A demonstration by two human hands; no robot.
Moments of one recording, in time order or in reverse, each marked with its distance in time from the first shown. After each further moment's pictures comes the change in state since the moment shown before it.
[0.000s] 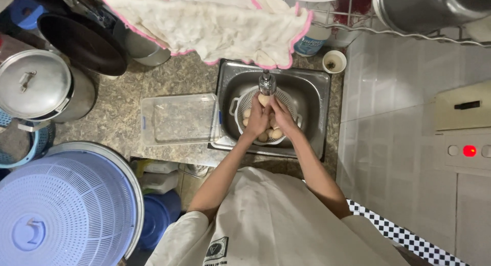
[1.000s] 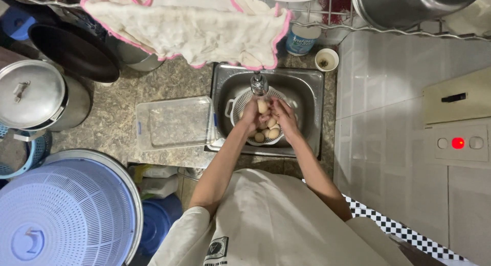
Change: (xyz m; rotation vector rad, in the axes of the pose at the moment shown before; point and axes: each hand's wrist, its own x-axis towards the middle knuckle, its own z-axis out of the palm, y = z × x) left_hand 0.036 -0.002 0.001 -1.081 -0.270 -0.707; right_hand -0.012 0.015 -0.026 0.076 0.128 -0.031
